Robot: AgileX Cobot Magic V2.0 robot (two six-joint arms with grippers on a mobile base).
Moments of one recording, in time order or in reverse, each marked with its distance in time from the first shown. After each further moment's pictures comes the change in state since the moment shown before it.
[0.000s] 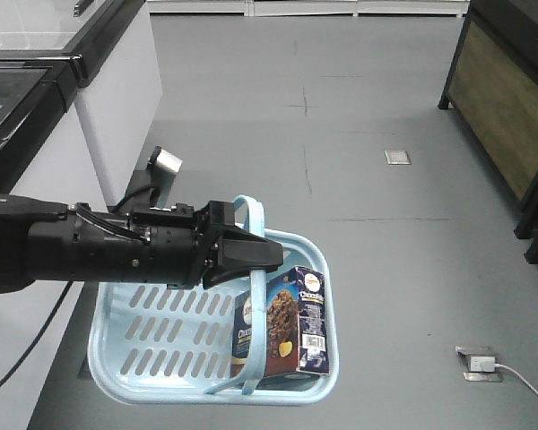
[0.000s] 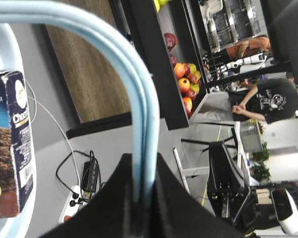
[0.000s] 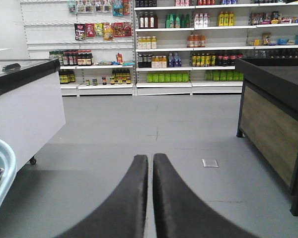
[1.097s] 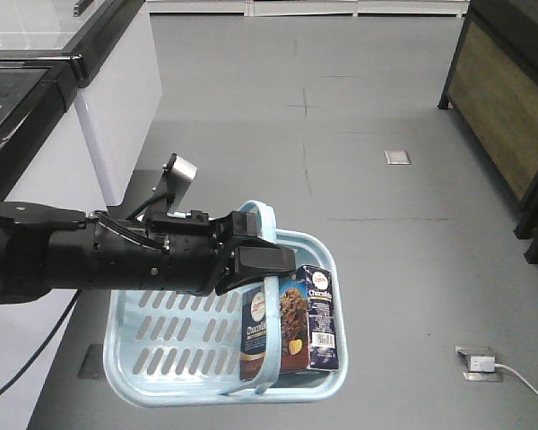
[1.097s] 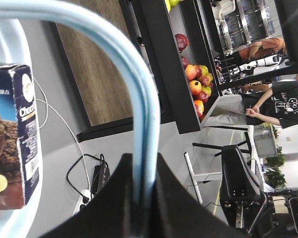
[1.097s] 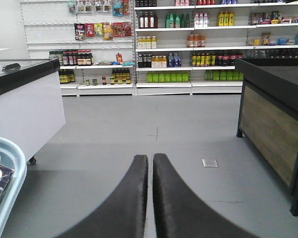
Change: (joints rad) left arm -0.068 -0.002 0.004 -0.021 -0.101 0.010; right arm 0.000 0.000 0.000 0.000 0.000 0.000
